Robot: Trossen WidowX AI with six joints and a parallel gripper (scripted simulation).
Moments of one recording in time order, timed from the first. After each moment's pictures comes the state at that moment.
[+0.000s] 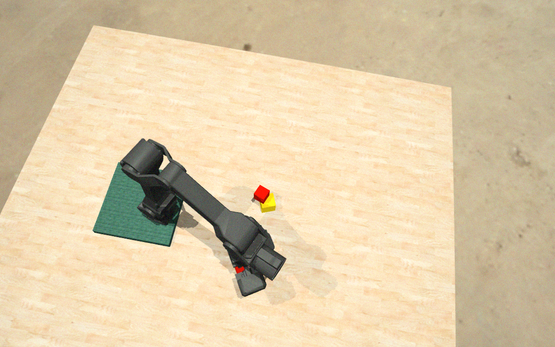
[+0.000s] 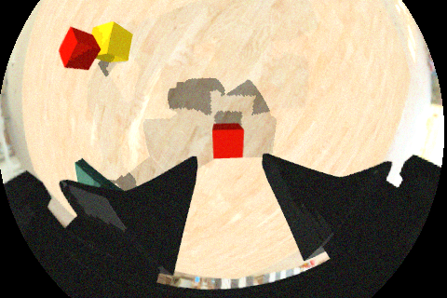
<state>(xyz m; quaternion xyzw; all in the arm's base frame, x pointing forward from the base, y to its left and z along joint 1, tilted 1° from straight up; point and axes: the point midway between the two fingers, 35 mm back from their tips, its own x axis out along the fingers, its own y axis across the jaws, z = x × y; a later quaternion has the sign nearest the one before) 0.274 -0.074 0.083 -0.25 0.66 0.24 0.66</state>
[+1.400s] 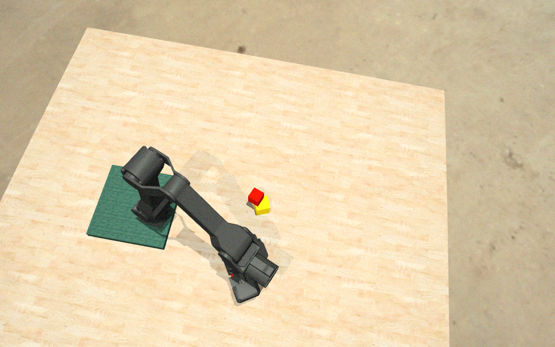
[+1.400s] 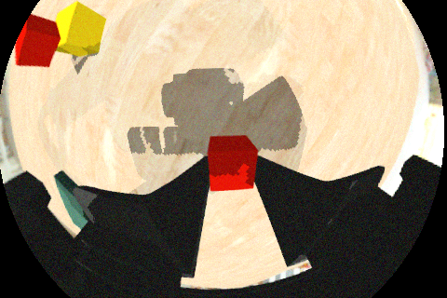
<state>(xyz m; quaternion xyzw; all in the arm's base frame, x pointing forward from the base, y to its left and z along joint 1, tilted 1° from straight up) 0.276 -0.075 0.033 -0.25 0.66 0.24 0.66</state>
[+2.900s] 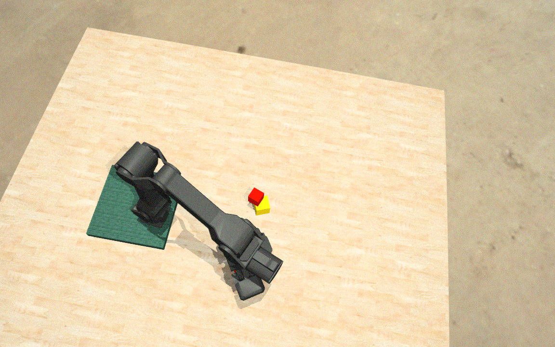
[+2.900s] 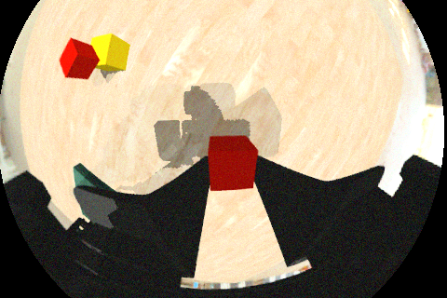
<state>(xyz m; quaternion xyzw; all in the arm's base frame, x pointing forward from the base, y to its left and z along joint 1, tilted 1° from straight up) 0.285 -0.075 0.088 -0.26 0.65 0.24 0.67</state>
